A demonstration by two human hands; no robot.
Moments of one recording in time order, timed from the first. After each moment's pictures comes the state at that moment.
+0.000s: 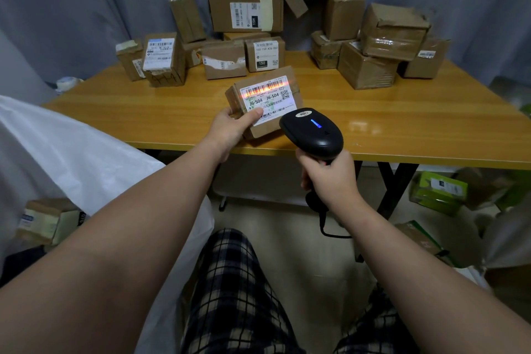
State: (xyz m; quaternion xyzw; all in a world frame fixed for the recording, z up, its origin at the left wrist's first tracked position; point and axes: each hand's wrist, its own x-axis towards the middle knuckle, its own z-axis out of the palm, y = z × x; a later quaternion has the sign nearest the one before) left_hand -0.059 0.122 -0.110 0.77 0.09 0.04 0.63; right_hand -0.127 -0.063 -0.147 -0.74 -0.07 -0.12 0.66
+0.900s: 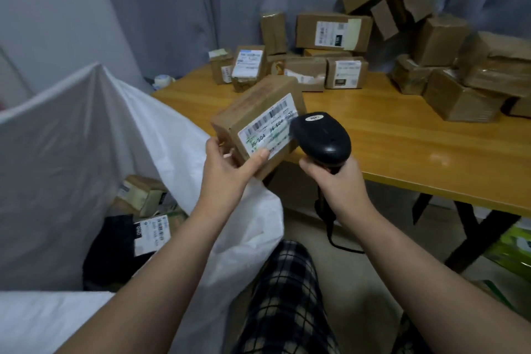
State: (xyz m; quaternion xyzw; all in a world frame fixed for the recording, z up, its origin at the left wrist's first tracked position) left_hand -0.190 0.215 -0.113 0.73 0.12 0.29 0.61; right_hand -0.132 0.046 -0.122 -0.70 -0.20 -0.01 0.69
